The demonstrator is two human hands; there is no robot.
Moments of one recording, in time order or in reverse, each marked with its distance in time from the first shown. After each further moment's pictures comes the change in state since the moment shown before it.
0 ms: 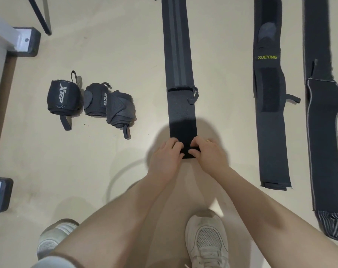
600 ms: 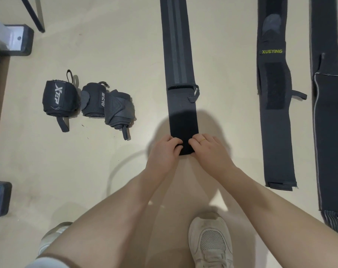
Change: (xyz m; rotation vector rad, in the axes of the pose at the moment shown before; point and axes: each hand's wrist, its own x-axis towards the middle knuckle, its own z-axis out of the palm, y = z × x) left_hand 0.016 -0.011 -0.007 -0.270 0.035 -0.069; right_hand 0.008 0.003 0.002 -0.383 0.055 -0.395
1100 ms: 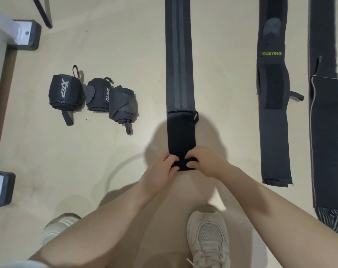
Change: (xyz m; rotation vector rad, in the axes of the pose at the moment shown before) left_hand -0.056 -0.011 0.000 0.004 -0.224 0.012; right_hand -0.007 -0.015 -0.015 0.362 -0.478 0.133
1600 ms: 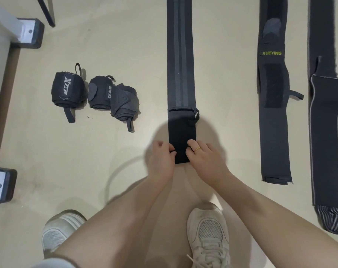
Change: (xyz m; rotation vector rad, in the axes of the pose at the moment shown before) left_hand 0.019 0.016 0.004 -0.143 0.253 -0.352; right_hand -0.011 0.001 0.026 -0.589 0.422 -0.173
